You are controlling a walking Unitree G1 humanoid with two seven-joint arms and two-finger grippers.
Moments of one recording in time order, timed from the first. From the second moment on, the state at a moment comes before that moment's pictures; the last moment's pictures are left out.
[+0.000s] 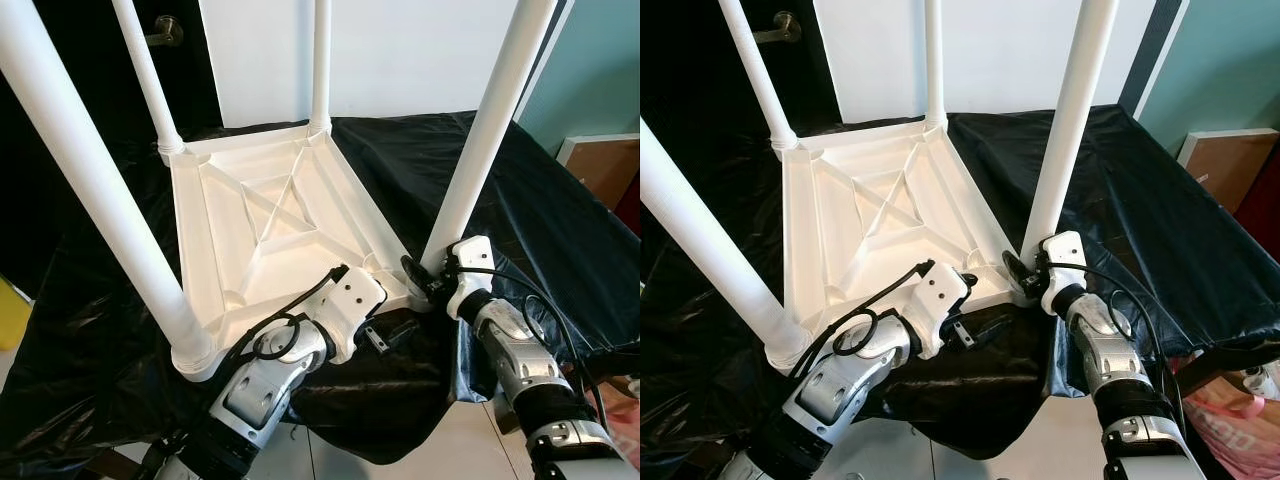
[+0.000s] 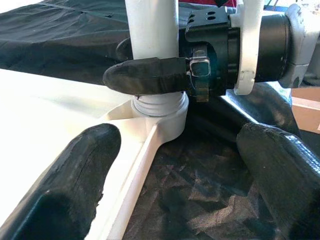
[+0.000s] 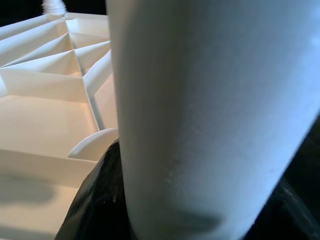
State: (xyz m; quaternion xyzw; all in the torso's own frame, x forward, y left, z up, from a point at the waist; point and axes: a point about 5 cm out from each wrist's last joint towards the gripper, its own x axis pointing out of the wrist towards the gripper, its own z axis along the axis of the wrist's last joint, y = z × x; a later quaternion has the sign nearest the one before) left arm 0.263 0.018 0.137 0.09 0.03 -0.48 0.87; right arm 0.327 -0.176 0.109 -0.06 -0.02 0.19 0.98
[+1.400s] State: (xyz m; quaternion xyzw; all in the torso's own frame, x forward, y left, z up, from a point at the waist) left arm 0.265 0.019 0.140 0.09 0.02 -0.48 0.87; right arm 0.299 -0.148 0.092 0.00 -0.03 -0.03 1.00
